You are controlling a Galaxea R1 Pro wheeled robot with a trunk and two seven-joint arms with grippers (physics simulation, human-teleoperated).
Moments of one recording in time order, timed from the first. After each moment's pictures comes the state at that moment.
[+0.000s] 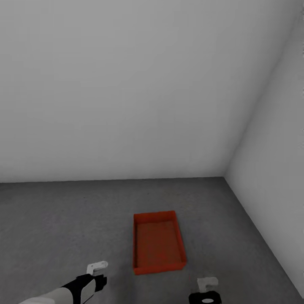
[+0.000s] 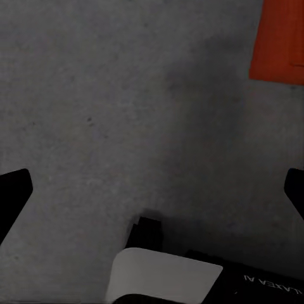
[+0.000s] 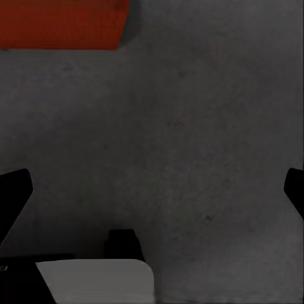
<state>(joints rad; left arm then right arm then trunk) -0.64 0.00 -0.06 0.00 0.27 0.12 0.18 -0.54 0.10 0.27 0.03 -0.15 -0.07 -0.29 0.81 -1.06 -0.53</state>
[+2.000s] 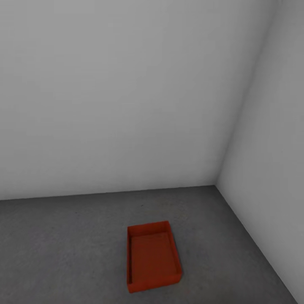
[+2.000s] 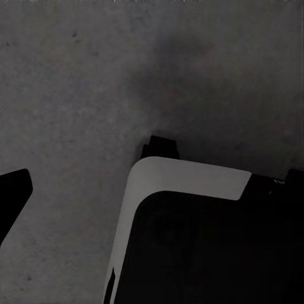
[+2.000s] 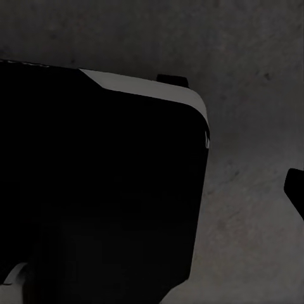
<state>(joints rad) -0.32 0.10 -0.06 -0.01 0.29 0.01 -0.06 -0.14 0.08 0.27 0.03 -0.14 -0.17 -0.14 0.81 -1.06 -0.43</state>
